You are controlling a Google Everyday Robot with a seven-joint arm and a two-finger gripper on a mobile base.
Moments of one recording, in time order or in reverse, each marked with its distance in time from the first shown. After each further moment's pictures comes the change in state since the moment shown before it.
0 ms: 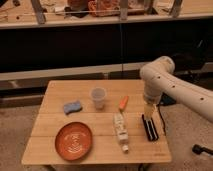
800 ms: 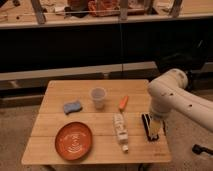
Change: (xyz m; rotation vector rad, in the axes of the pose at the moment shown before) arm 0.025 0.076 -0.017 -0.011 -0.003 0.075
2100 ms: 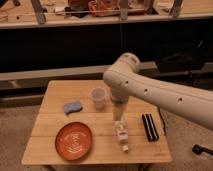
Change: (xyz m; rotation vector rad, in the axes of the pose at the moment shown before) arm -0.186 -0.002 -0.061 0.139 -0.146 -0.333
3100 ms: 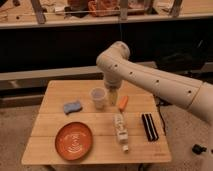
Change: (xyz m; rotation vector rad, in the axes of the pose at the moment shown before) arm -0.020 -0.077 0.035 -0.022 0.002 -0.072
